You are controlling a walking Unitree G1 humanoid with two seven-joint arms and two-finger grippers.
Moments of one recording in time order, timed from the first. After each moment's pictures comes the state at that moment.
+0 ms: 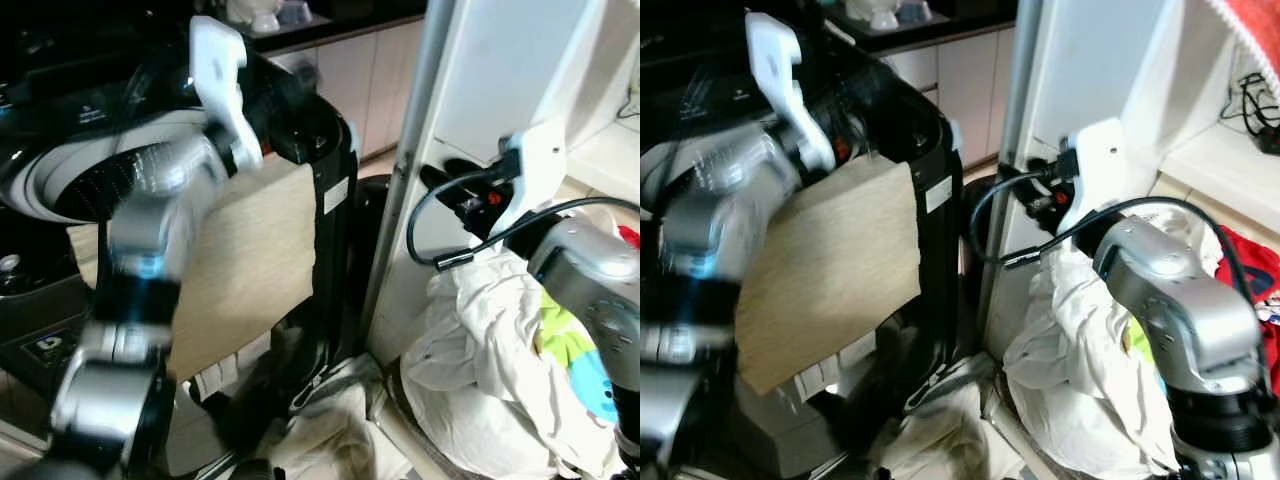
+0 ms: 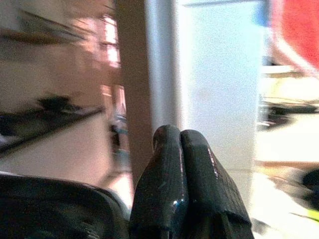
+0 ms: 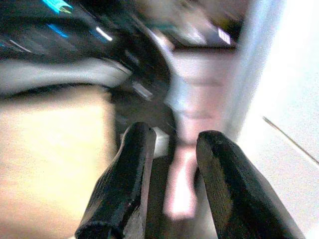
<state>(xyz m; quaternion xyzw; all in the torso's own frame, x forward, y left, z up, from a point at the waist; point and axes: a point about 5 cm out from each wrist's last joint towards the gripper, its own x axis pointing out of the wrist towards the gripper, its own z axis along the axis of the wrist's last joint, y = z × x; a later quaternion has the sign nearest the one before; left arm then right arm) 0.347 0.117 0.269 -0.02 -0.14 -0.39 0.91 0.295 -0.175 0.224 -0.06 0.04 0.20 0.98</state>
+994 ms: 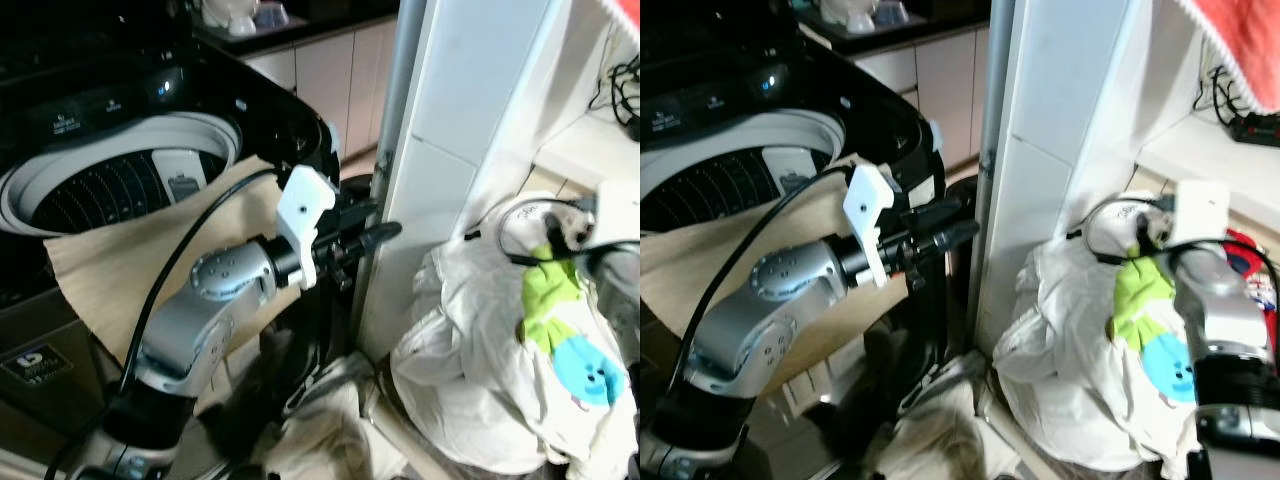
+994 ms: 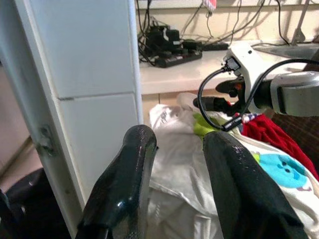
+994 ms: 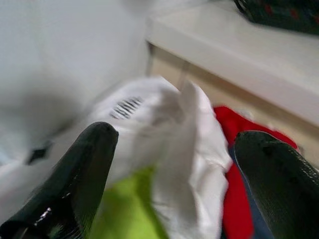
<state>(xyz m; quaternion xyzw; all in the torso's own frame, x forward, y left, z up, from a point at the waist) 0.277 0.065 0.200 0.01 -0.03 -0.49 0.87 0.319 -0.318 0.145 -0.08 0.16 -0.16 0.97</state>
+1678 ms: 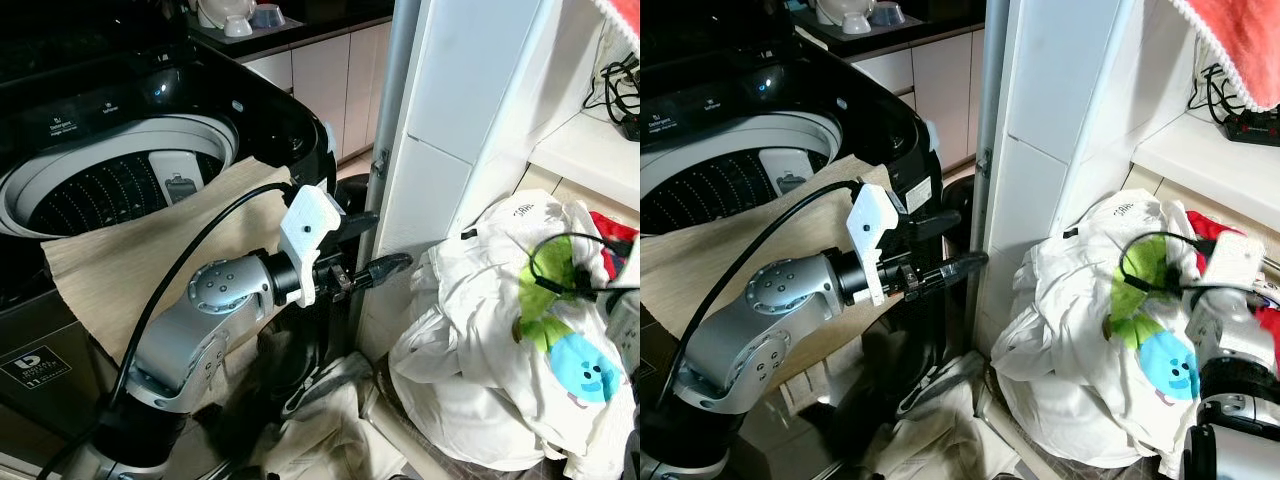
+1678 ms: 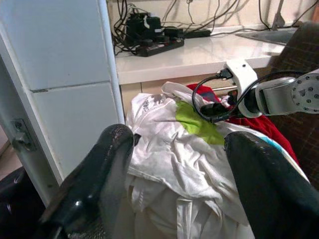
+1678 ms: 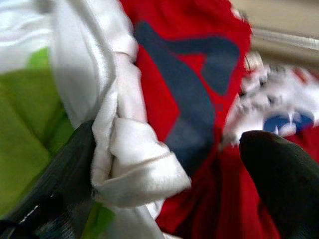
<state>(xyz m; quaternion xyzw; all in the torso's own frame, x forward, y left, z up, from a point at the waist) 0.265 0.065 0.196 0.03 -0.01 -0.52 0.85 0.293 -0.357 0.093 0.06 0.24 -0.31 0.92</state>
